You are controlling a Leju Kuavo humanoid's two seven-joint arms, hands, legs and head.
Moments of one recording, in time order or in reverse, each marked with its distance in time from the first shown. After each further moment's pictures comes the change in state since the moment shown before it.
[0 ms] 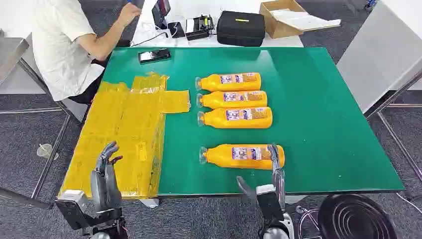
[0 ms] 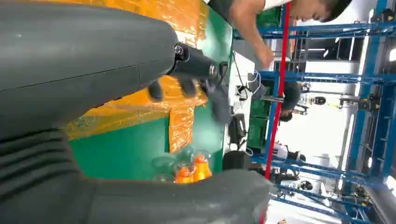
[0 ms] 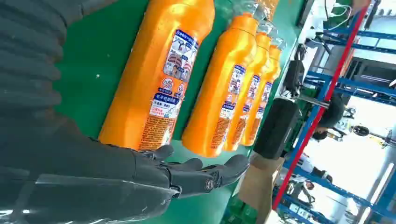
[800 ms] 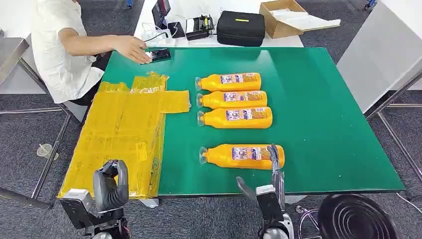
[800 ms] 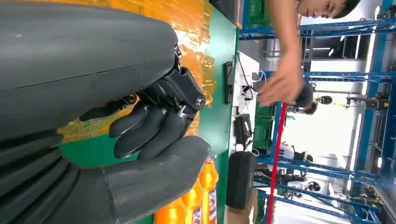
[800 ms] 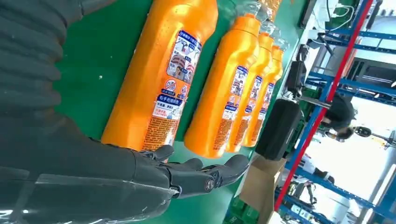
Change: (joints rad) left arm -0.003 0.000 -0.013 0.017 -0.021 0.018 0.010; right arm -0.001 0.000 0.000 0.014 -0.007 0.000 -0.010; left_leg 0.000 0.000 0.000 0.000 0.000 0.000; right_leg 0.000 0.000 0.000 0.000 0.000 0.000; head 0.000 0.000
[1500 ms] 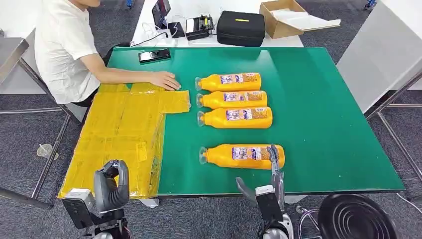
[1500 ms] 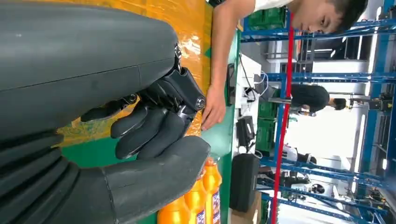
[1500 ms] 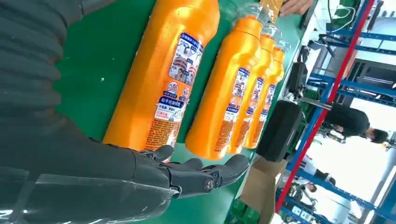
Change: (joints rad) left arm -0.001 0.000 -0.001 0.008 -0.013 0.013 0.003; right arm 0.000 0.000 0.003 0.006 -0.003 0.000 -0.003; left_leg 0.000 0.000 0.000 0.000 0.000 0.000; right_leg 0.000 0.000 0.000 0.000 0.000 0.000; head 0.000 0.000
